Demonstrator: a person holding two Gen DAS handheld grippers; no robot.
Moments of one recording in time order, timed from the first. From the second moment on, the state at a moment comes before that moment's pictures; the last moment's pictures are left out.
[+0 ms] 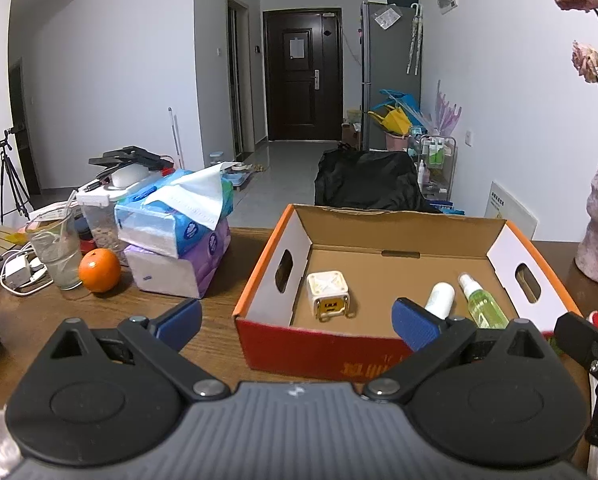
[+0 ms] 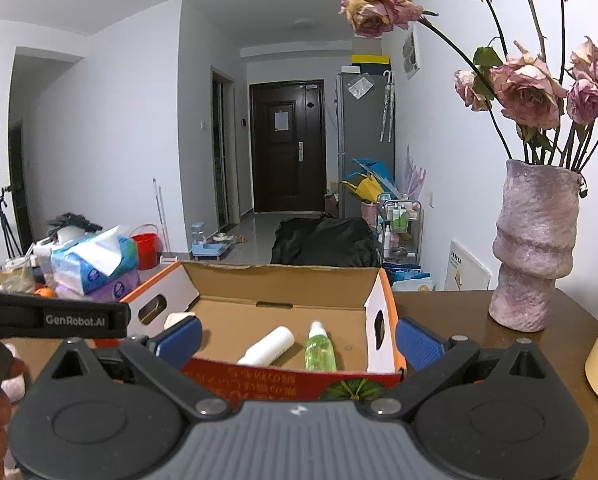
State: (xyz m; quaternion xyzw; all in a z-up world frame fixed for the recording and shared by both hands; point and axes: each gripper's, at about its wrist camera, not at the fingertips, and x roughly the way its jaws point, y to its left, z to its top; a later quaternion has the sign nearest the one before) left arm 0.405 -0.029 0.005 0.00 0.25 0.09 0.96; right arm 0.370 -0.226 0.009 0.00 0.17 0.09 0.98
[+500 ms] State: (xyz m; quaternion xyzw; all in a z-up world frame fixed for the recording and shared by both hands) left arm 0.356 -0.018 0.001 0.01 0.25 0.09 0.96; right arm 0.319 -0.226 0.000 -0.01 0.18 0.10 0.98
